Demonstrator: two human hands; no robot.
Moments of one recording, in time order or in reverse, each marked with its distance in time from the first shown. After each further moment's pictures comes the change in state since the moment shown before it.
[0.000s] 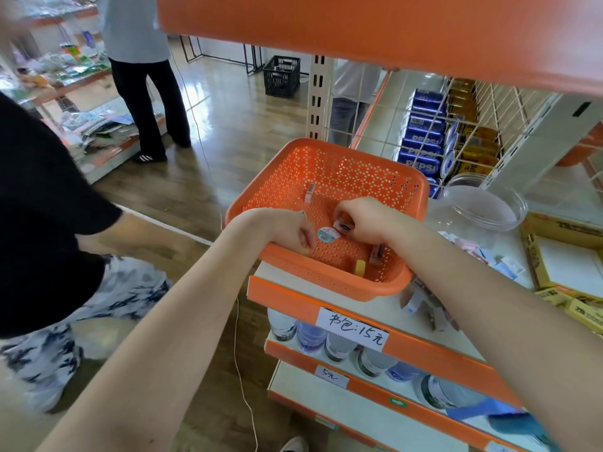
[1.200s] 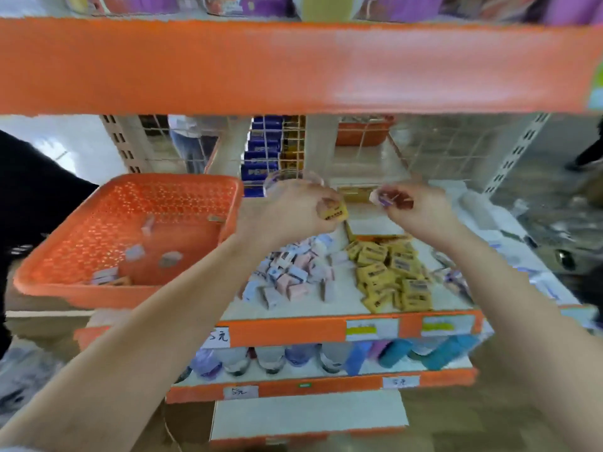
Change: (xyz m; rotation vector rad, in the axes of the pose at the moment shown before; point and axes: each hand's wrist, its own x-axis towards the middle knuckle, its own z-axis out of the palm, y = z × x) left_hand 0.037 0.266 0.031 -0.005 0.557 0.634; right_hand -0.269 0.182 -0.019 0.393 0.671 0.542
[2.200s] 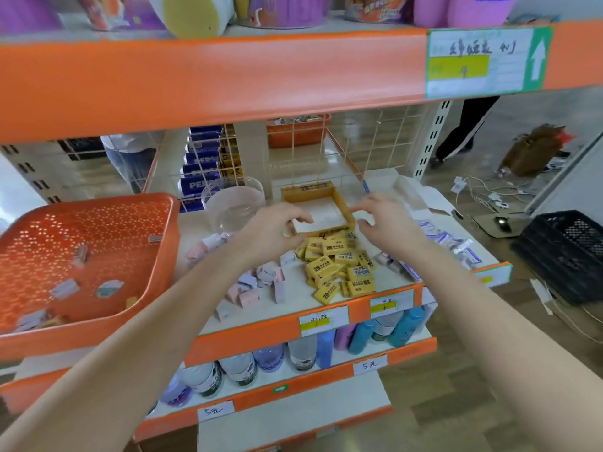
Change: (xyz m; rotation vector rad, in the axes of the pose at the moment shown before) left_hand 0.005 0.024 0.033 -0.071 -0.122 0.113; right_hand -0.037 0.038 -0.014 -0.218 -0.036 0.056
